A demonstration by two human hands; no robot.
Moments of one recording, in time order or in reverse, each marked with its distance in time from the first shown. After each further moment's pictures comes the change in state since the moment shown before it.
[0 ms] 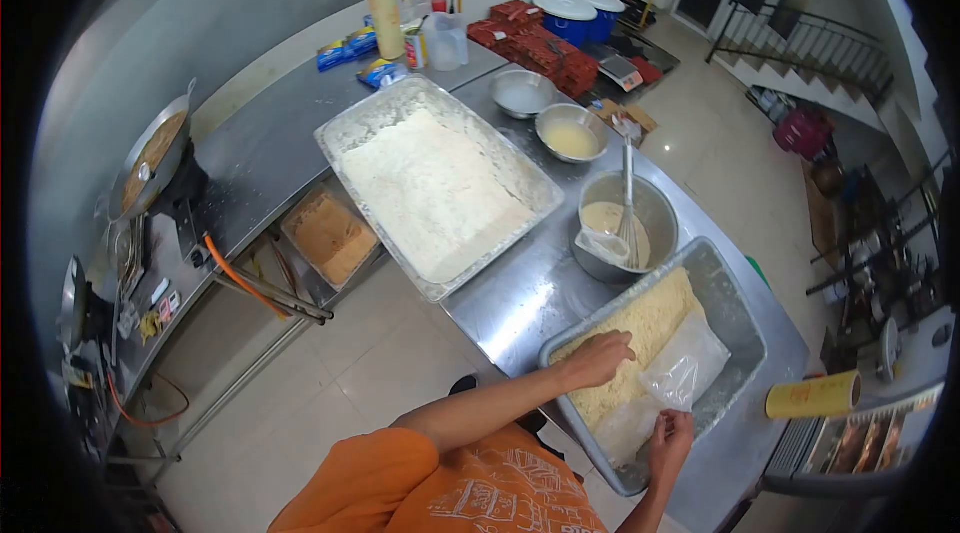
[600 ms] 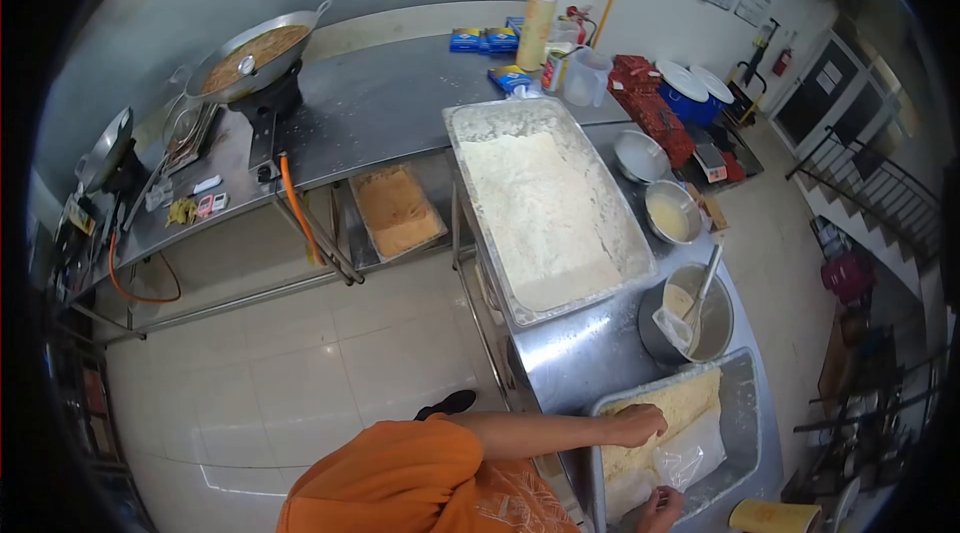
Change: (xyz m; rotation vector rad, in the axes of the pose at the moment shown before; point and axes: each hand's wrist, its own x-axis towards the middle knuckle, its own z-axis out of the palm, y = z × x) left_hand -0.007 -0.008 0.012 -0.118 0.086 -0.049; right_hand -0.007 -0.031 -0.005 -0.161 -0.138 -0.062
